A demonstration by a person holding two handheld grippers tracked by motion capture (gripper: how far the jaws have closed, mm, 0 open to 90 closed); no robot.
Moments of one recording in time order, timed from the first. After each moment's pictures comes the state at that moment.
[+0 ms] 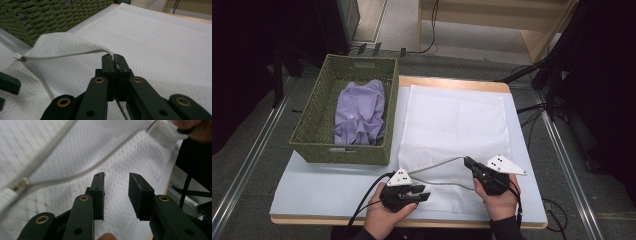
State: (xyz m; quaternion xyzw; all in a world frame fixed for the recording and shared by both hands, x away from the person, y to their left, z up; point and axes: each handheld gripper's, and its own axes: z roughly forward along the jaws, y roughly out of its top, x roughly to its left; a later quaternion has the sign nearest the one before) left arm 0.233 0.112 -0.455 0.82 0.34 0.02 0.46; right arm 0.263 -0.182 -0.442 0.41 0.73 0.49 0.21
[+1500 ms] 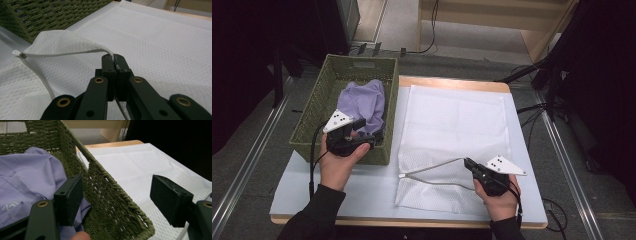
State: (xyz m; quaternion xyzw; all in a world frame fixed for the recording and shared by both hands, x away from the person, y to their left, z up) left arm 0.313 0.227 -0.362 0.71 0.46 0.20 0.49; right arm 0.263 -0.183 -0.444 0.41 0.74 0.49 0.21
